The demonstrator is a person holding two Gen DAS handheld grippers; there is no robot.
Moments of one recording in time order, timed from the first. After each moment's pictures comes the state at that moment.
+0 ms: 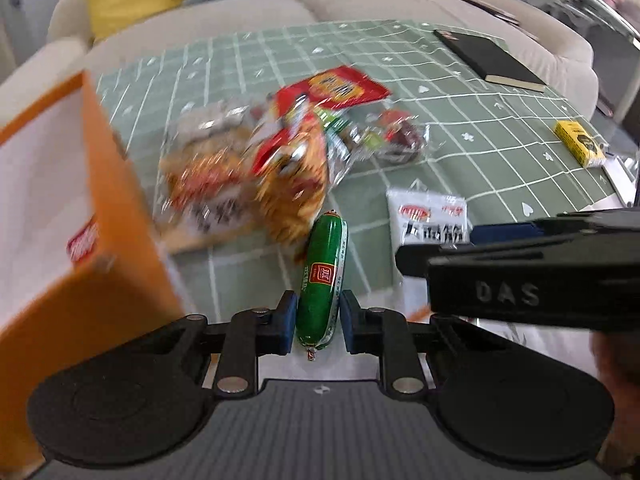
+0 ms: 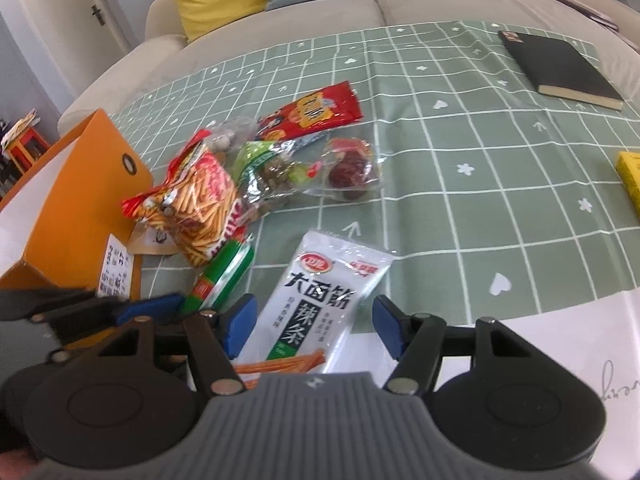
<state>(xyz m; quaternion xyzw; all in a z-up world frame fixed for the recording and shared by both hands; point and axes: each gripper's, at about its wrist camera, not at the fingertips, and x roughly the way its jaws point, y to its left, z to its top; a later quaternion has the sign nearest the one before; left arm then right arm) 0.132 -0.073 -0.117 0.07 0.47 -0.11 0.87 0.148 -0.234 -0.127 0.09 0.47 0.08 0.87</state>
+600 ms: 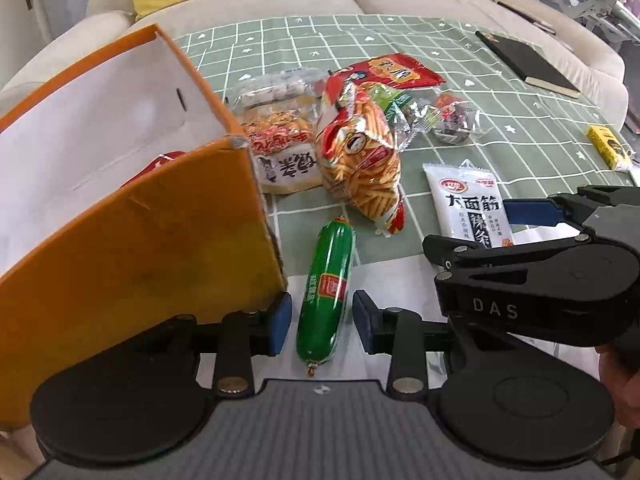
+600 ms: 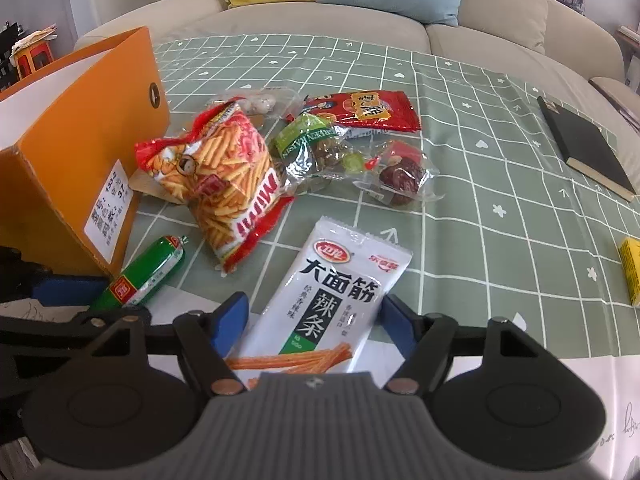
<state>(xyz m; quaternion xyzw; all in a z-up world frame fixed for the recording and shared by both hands) 0.118 -0.043 -0.124 0.05 0.47 -0.06 0.88 0.139 -0.194 -0.138 -0.05 0.45 0.09 0.89</state>
